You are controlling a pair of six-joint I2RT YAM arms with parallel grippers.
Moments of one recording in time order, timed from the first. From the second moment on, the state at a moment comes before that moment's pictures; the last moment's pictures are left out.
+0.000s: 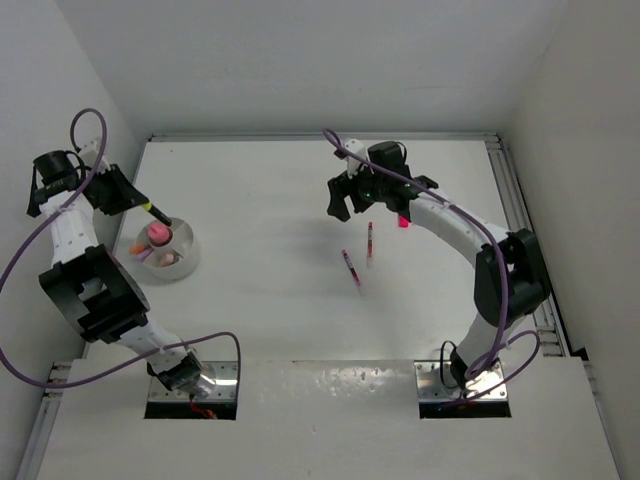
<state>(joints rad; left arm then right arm) 0.62 1.61 1.43 -0.69 0.63 0.09 0.46 1.72 1.29 -0.23 -0.34 -0.10</state>
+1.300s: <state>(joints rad) 0.45 1.53 1.56 -0.51 0.47 0.13 0.16 1.83 1.31 -0.33 -0.14 -0.01</state>
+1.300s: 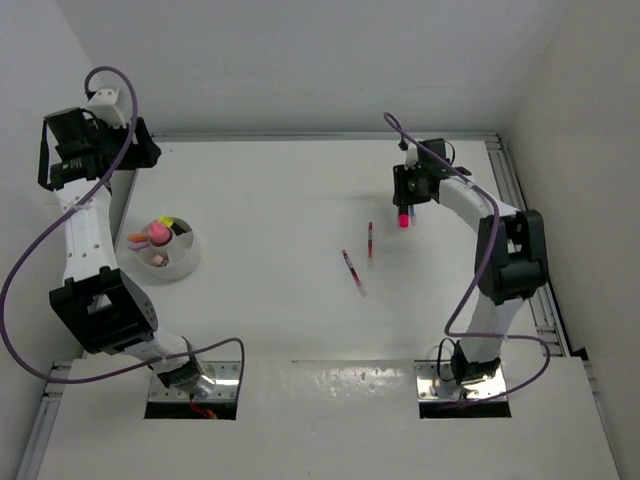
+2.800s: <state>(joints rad) 0.37 1.47 1.51 -0.52 0.39 0.18 0.14 2.21 1.60 -0.45 -0.05 0.10</state>
